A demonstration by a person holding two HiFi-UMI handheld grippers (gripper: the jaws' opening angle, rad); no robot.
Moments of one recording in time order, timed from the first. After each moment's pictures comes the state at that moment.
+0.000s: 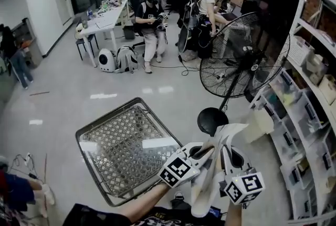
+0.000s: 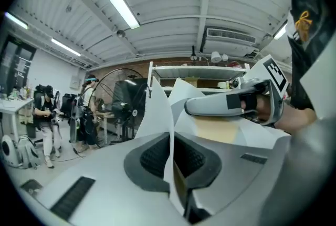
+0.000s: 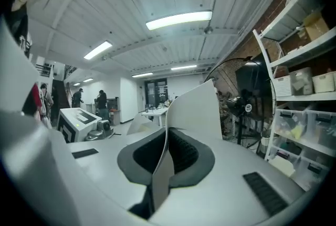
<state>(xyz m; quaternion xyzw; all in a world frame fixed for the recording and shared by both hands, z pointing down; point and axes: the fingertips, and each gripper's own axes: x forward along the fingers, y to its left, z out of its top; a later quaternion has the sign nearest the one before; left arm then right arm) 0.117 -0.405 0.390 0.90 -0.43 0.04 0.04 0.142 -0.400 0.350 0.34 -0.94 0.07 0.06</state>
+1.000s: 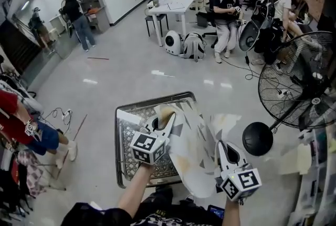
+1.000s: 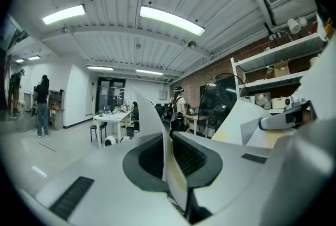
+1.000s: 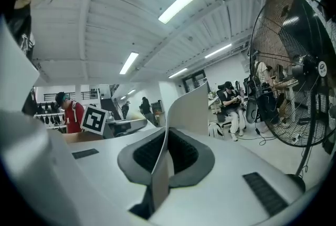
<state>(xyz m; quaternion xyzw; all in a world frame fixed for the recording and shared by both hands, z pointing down) -0.213 -0.410 0.389 0.59 -0.81 0.03 0.06 -0.028 -0.470 0.395 0.06 -0.99 0.13 0.05</state>
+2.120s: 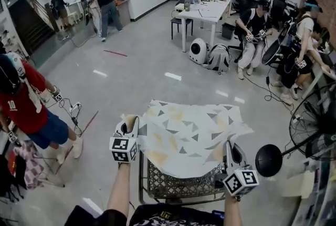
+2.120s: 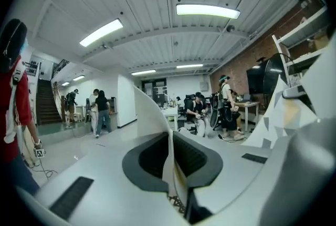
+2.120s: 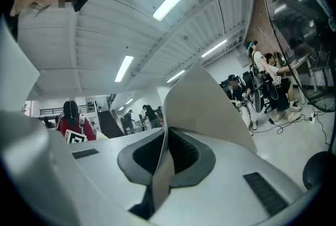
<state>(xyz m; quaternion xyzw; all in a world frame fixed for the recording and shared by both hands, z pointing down) -0.522 -0.098 0.449 0.38 -0.92 0.08 0.07 -0.254 -0.365 0.428 0.08 -0.98 0.19 0.00</state>
